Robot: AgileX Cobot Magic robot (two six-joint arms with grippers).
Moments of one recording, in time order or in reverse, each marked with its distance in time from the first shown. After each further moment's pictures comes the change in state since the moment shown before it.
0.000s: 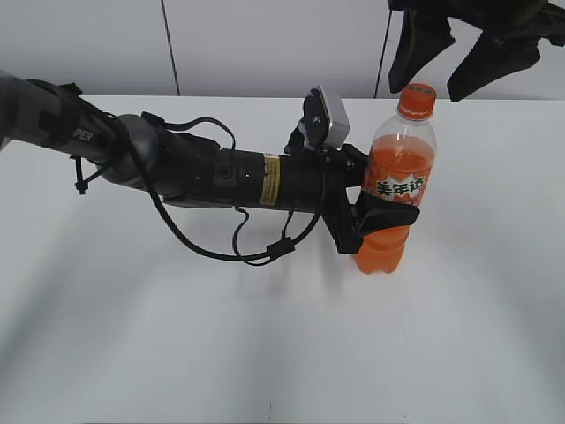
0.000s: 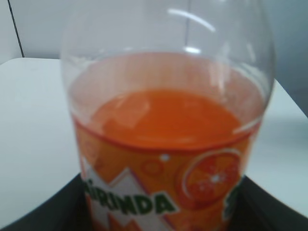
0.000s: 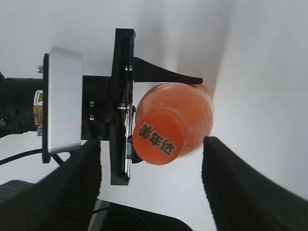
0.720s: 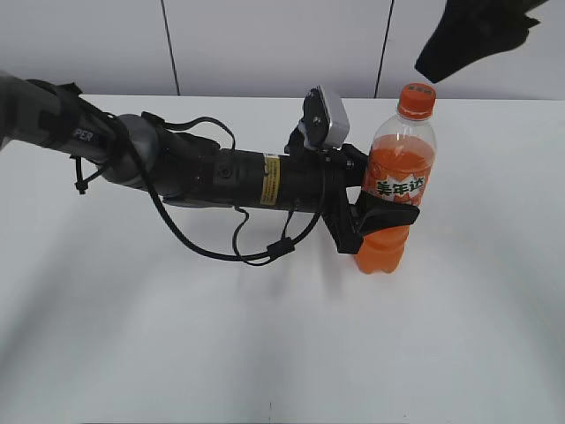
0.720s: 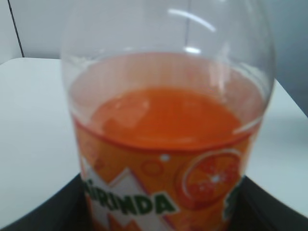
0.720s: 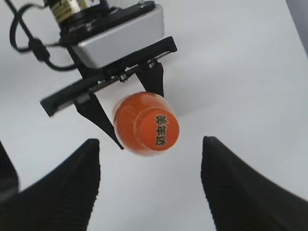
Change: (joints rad) left arm 0.000 0.000 0.000 0.000 0.000 0.000; right arm 0.000 -0.084 0.000 0.008 -0.001 -1.127
